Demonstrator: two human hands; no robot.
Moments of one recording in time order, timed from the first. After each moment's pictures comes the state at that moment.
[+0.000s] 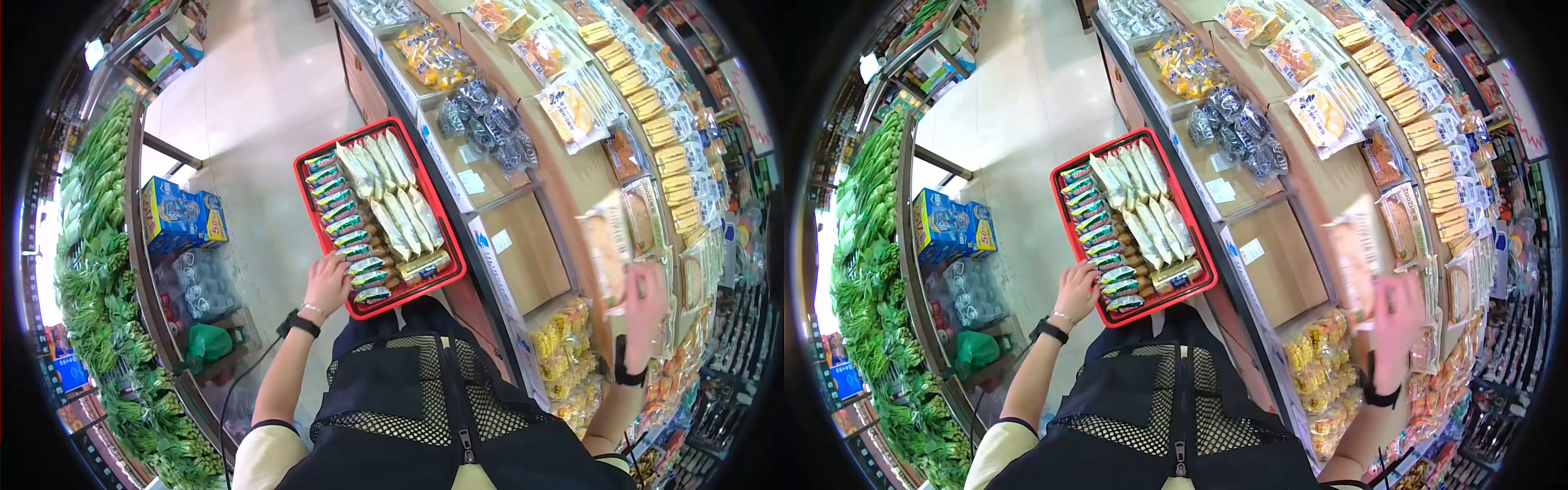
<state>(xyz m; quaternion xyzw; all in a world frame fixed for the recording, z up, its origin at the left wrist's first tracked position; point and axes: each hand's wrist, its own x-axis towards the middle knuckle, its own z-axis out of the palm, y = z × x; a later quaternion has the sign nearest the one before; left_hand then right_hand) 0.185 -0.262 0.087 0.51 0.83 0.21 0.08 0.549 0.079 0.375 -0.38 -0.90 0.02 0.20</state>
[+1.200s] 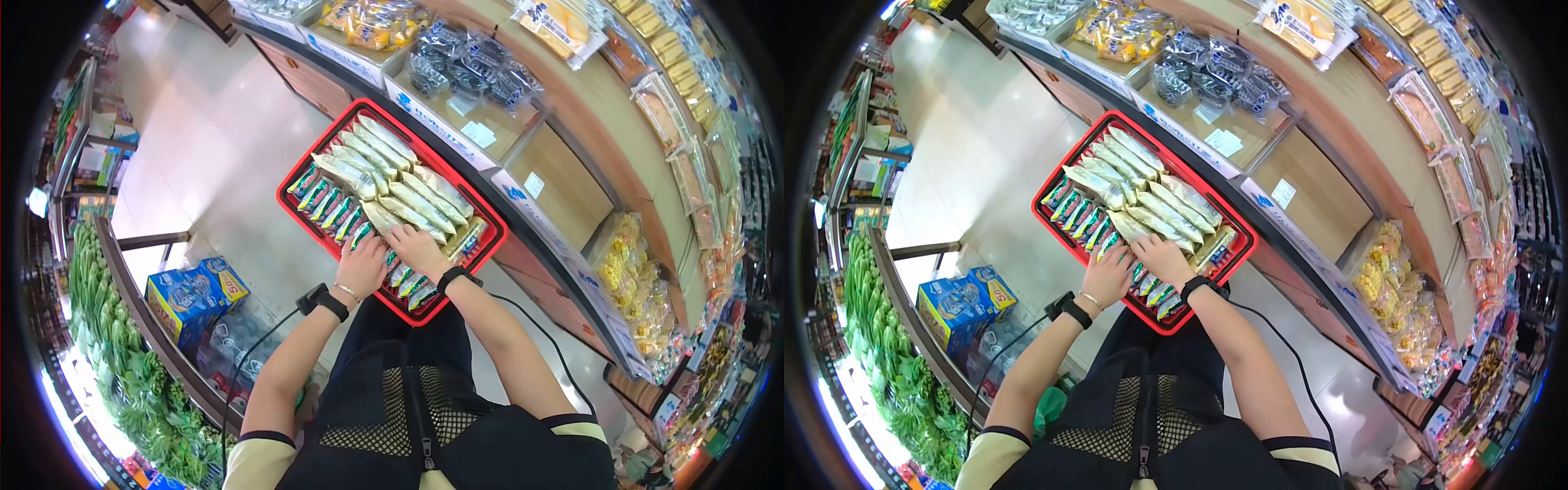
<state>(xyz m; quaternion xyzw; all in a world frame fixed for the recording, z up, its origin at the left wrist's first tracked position) 0.074 -0.166 0.044 0.75 0.65 0.03 0.11 0.228 -0.065 0.013 -0.22 -0.96 0.10 0.13</state>
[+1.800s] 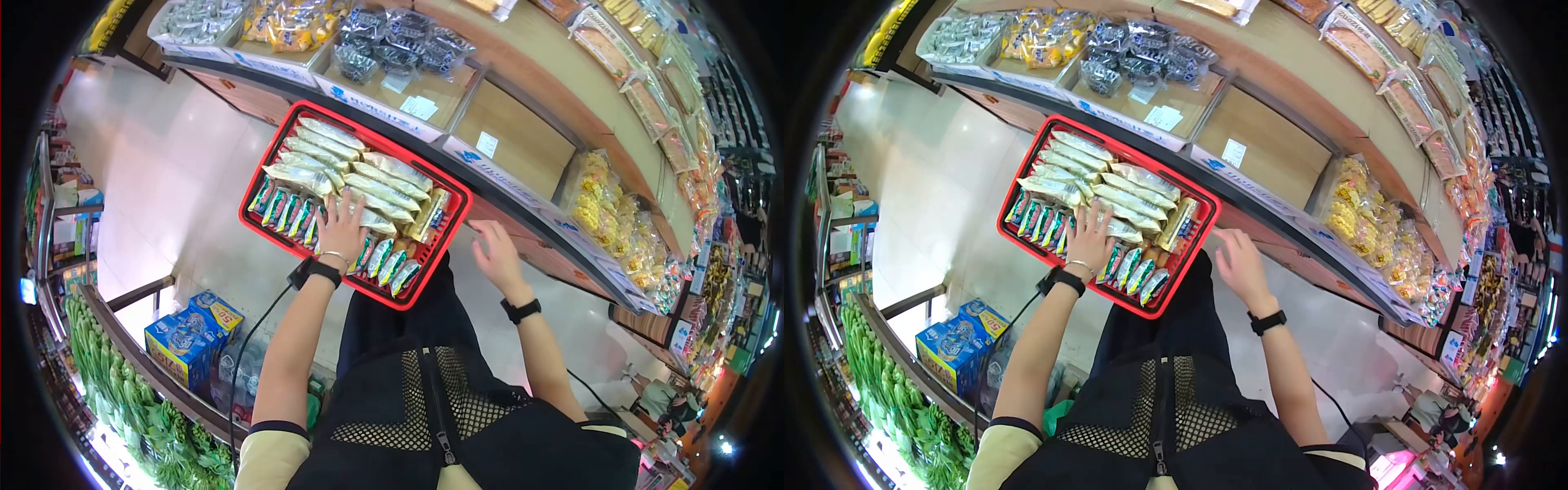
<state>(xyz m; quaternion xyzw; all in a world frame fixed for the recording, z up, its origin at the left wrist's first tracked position) 0.080 -0.092 0.023 0.73 0.67 -0.01 0.10 0.402 -0.079 0.114 -0.55 -0.75 0.27 0.22</state>
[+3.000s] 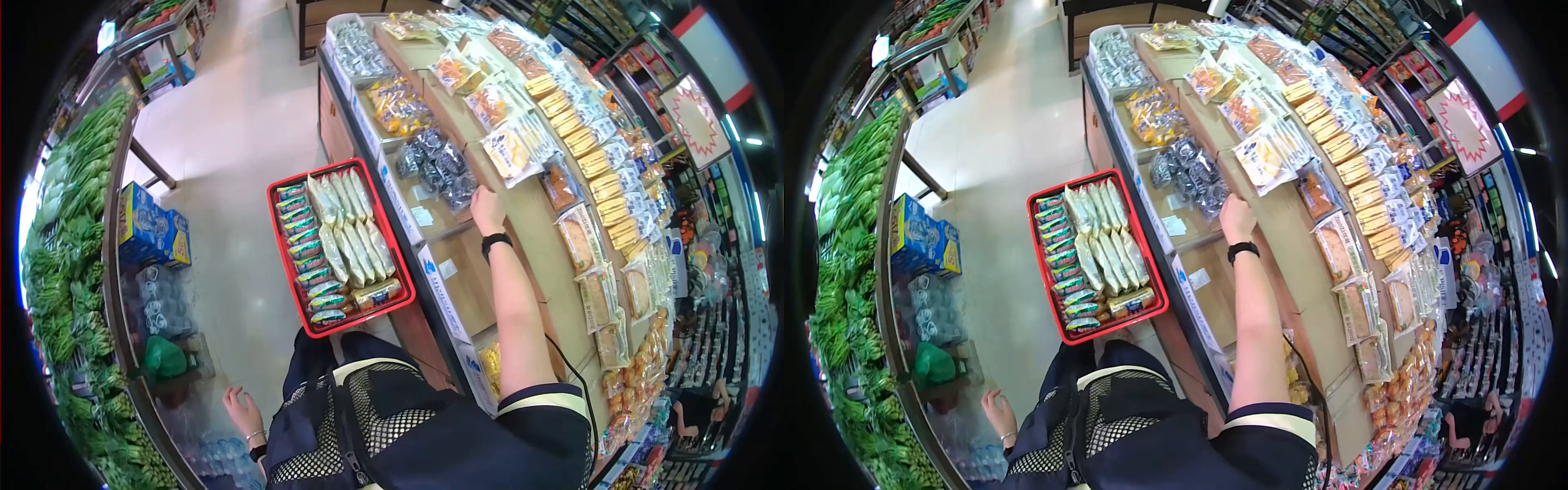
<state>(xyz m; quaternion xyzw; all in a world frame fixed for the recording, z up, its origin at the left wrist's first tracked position) 0.361 -0.512 0.082 0.01 0.96 0.28 0.01 0.375 0.213 0.163 -0.43 -0.89 -0.01 0.14</state>
